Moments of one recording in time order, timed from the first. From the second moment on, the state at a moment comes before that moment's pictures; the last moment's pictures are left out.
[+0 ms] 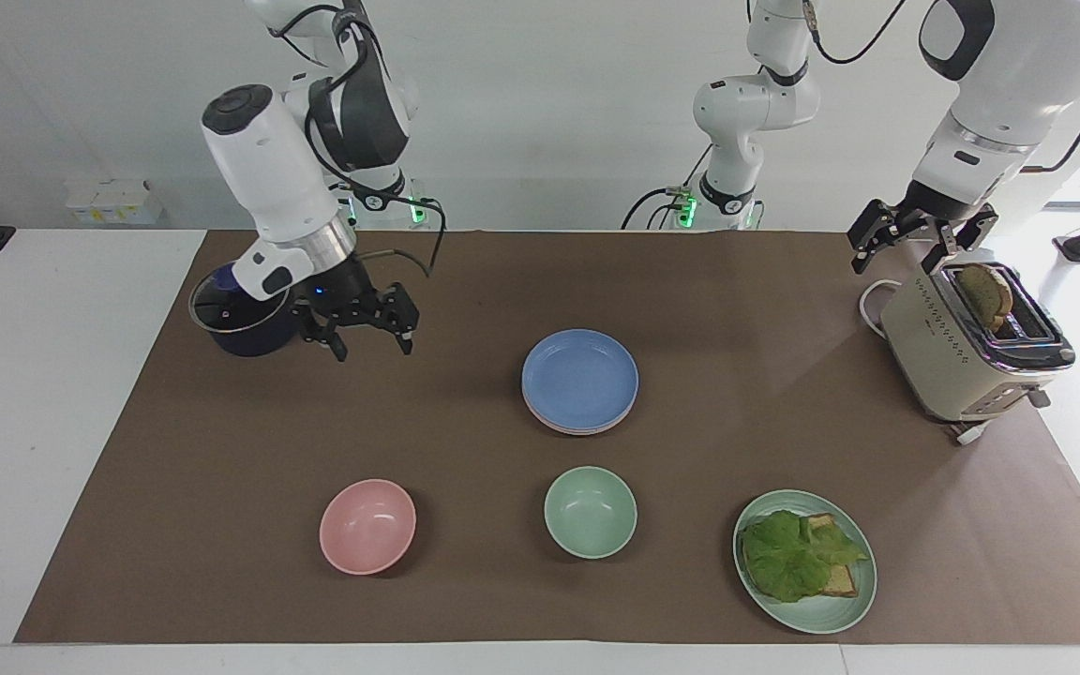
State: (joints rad) left arm 0.07 -0.03 -0.12 -1.62 -0.01 1.63 0.03; right arm -0.03 0.01 0.09 -1.77 0.10 1.95 0.11
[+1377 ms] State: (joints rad) left arm 0.07 -0.03 -0.12 -1.62 -0.01 1.63 0.03; right arm -0.04 0.02 0.10 -1.52 -0.05 1.55 0.11
